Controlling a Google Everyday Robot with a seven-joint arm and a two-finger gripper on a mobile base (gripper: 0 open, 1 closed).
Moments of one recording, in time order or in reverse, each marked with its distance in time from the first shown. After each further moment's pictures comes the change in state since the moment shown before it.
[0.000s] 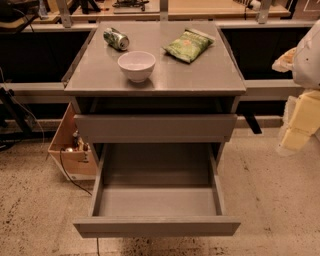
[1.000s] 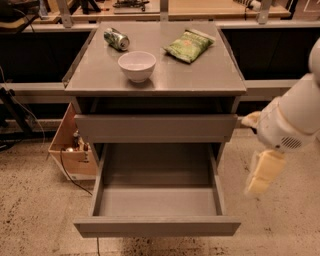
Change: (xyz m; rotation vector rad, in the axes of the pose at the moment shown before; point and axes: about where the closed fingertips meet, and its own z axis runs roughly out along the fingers) arm 0.008 0.037 0.122 -0.142 -0.103 0.001
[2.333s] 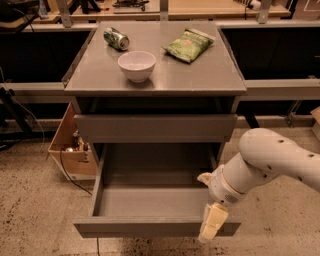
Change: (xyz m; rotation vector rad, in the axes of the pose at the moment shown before) arm -0.008 0.068 0.213 -0.270 -0.163 0.010
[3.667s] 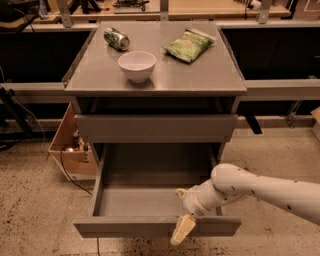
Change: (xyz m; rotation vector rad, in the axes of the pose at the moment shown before) arm 0.008 -0.056 0.169 -0.032 -0.209 0.000
